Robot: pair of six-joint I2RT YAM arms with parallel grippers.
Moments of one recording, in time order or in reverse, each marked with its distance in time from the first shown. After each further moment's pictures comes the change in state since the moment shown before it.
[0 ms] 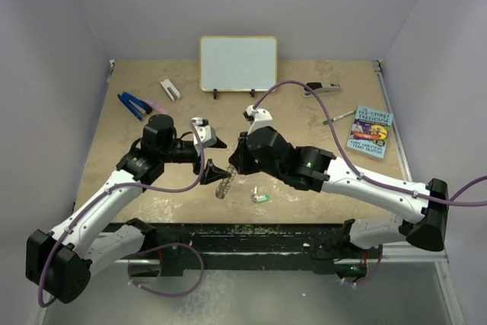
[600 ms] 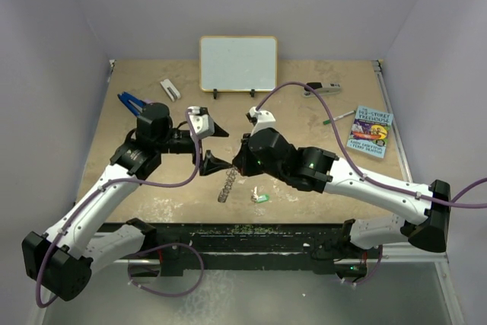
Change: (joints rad) left arm 0.000 0.015 0.163 -0.115 0.003 0.055; right arm 0.000 -0.028 -0.008 -0.035 0.010 0.017
